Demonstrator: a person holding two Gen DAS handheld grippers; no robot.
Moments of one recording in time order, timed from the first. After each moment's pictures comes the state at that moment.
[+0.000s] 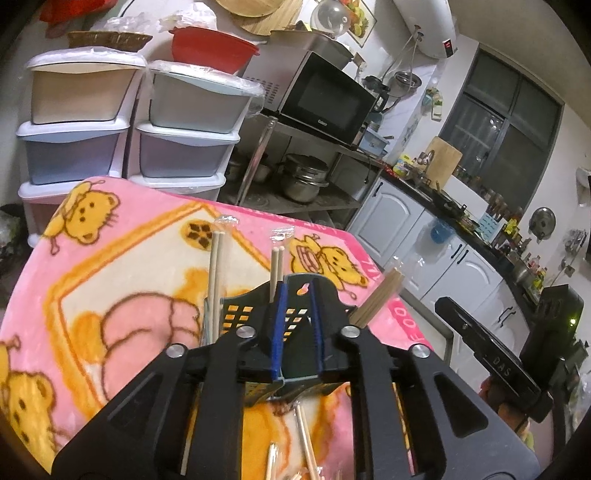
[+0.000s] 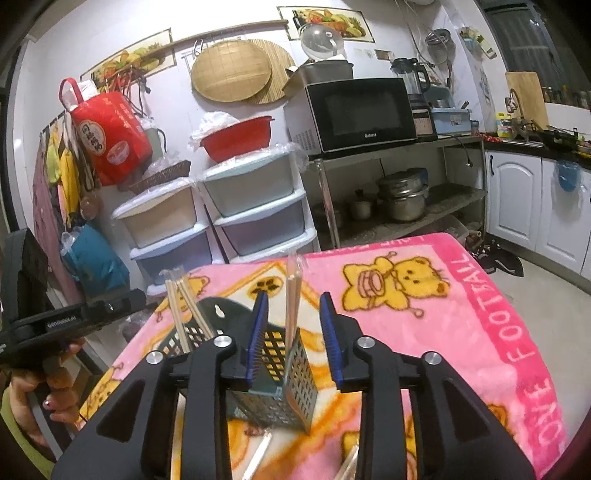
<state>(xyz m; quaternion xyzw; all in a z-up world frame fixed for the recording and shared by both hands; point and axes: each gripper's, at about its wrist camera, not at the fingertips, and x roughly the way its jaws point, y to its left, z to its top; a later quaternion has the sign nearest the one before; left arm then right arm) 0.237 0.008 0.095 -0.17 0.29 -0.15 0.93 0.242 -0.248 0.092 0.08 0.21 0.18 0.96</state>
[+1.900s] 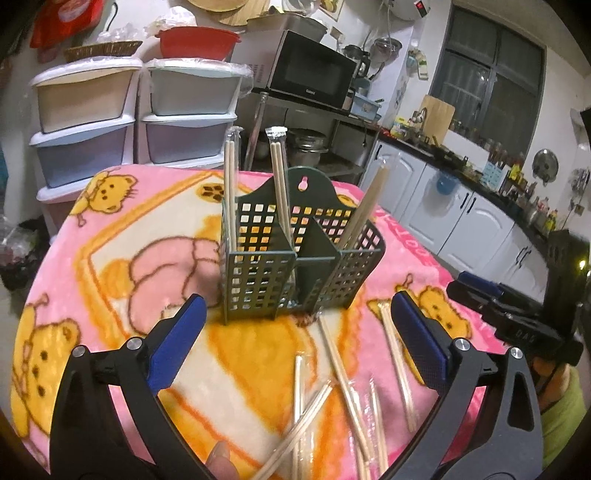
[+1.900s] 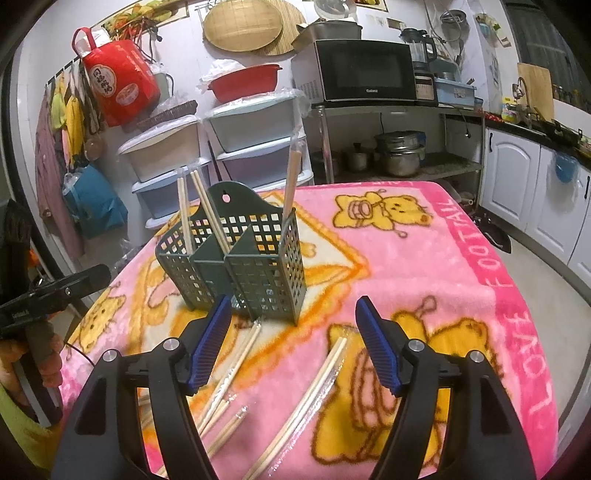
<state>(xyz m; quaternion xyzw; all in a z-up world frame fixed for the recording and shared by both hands) 0.147 -0.009 0.049 -0.08 0.31 -0.15 0.94 0.170 -0.259 0.044 0.03 0.29 0.19 0.94</state>
